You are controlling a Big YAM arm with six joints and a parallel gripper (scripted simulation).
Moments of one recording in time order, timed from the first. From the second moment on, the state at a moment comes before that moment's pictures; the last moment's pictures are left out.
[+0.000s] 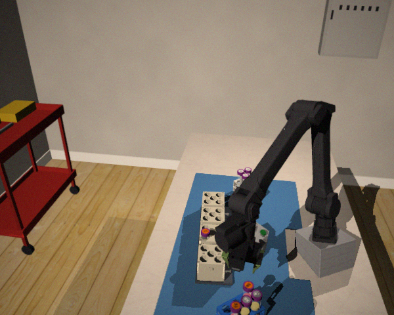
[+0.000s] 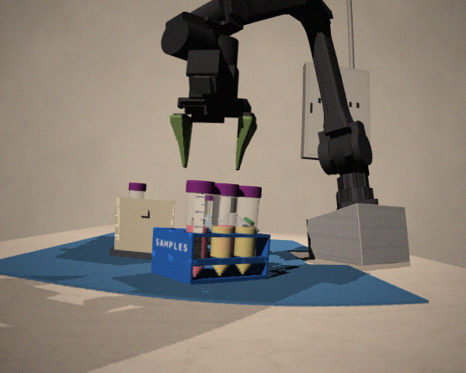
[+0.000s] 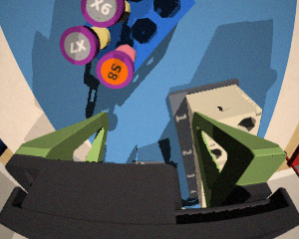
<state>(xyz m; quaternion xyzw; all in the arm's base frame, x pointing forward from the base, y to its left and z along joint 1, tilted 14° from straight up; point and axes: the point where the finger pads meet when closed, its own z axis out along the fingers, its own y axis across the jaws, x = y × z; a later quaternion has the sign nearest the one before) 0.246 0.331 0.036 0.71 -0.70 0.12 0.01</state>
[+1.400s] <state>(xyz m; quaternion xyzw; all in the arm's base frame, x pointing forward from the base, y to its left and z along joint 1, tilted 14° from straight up) 0.219 0.357 -0.004 0.94 -0.33 0.10 0.06</state>
